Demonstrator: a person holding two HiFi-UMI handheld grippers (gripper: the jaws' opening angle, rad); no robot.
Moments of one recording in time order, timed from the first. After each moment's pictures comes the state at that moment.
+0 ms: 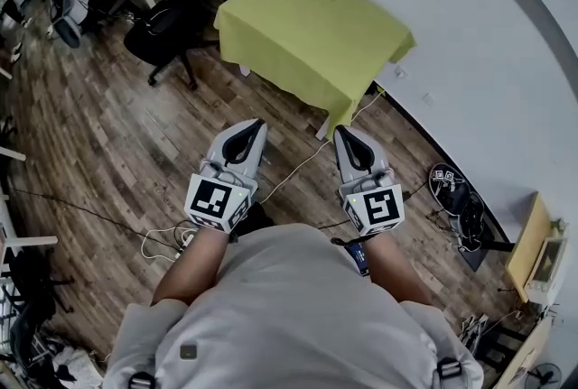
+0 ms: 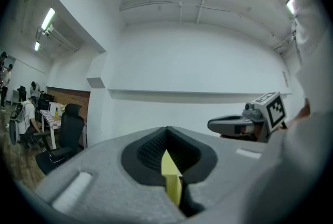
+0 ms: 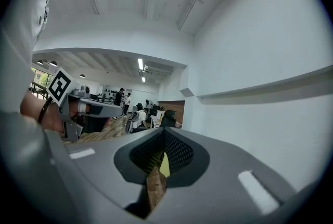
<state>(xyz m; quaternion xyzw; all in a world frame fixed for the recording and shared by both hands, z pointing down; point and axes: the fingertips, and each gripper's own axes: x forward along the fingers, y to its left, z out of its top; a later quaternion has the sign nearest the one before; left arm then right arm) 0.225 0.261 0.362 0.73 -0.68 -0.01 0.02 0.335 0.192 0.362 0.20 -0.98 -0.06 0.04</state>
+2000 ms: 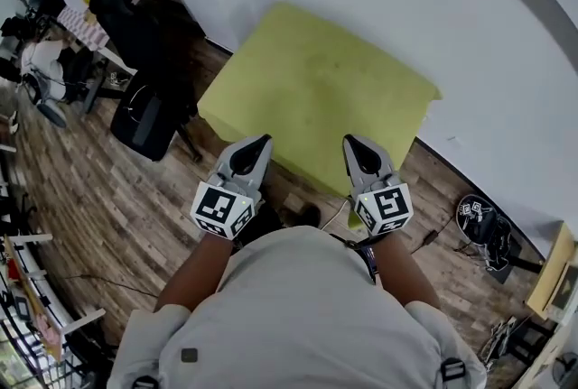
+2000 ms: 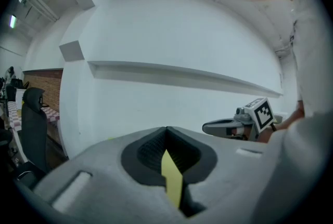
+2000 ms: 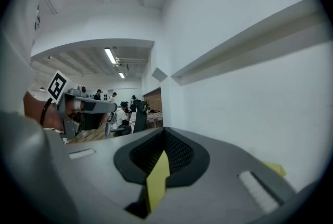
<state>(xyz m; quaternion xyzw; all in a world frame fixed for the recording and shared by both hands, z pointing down) -0.023 -0.175 0.396 0.79 -0.61 0.04 0.08 0.103 -0.246 0.425 0.26 -0.96 0.05 0.06</state>
